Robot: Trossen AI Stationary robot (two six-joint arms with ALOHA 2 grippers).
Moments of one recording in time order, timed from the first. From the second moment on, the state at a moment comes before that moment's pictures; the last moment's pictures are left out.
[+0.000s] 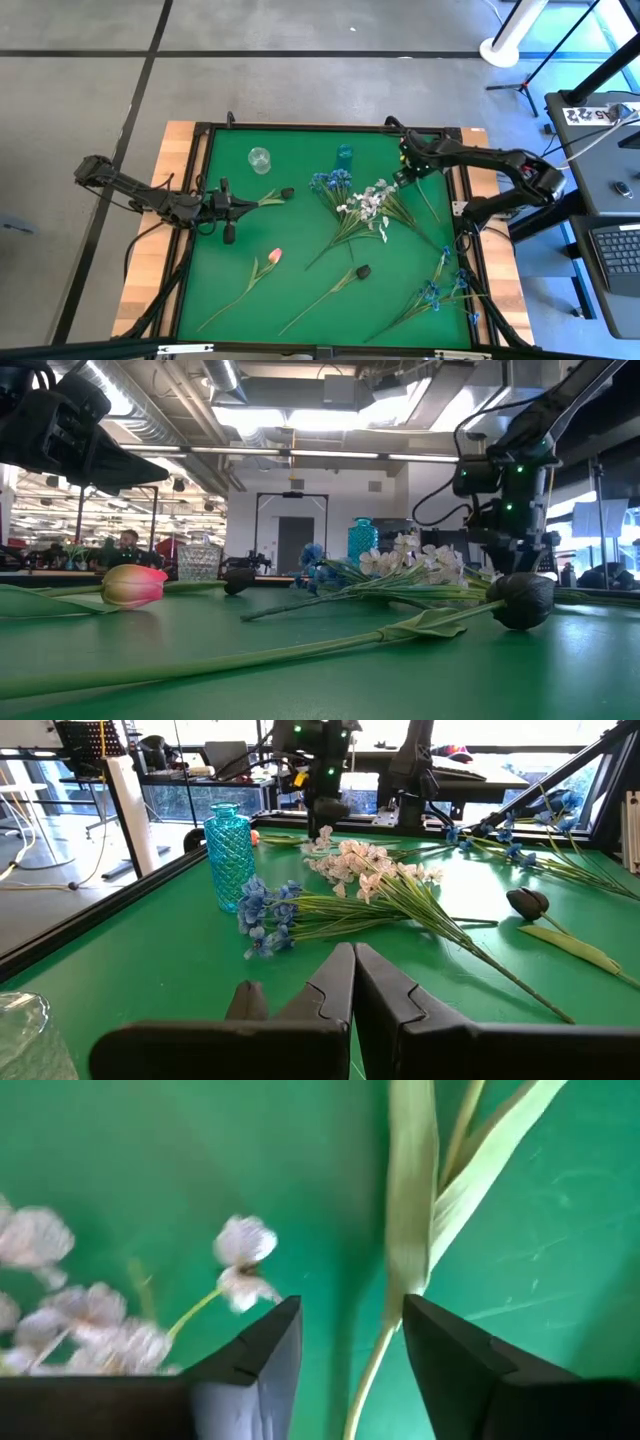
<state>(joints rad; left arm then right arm) -0.34 0.36 0.01 0.17 -0.62 -0.10 -0.74 1.39 0.68 -0.62 0.12 0.31</state>
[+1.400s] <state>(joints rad) -0.34 0.36 0.01 0.17 -0.62 -0.10 -0.68 0.85 0.68 0.04 -0.10 0.30</state>
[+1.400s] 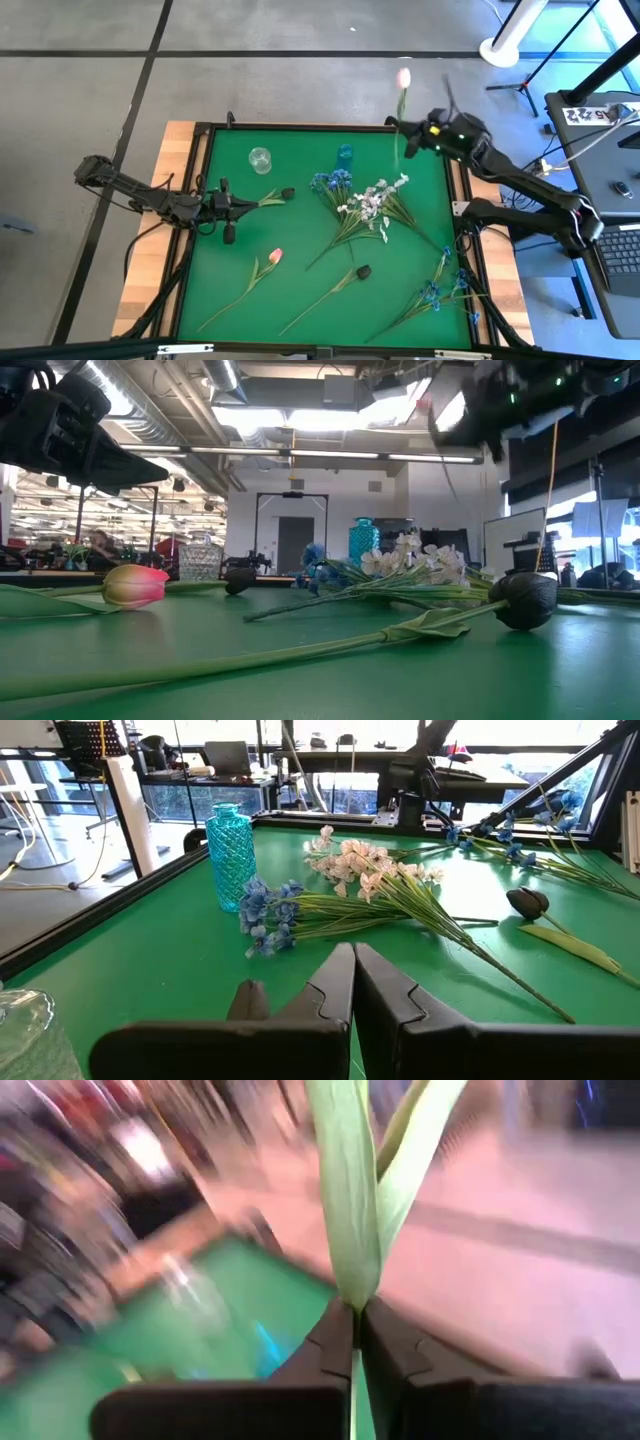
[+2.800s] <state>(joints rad) -0.34 0.36 0.01 0.17 -0.62 -0.10 -0.47 1.37 0.68 0.75 -0.02 0.07</state>
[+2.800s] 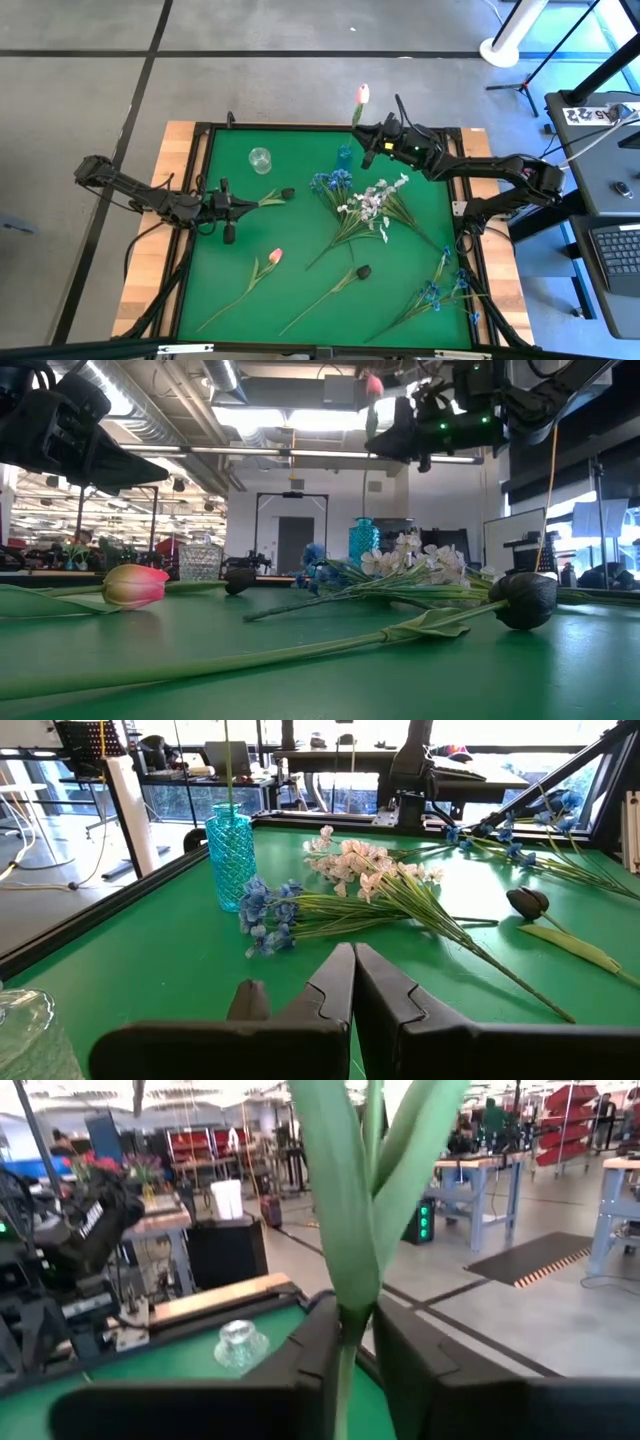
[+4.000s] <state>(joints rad) -0.34 0.36 0.01 0.17 -0.62 -0.10 -0.47 0.50 0.68 -0.15 -0.56 0.29</state>
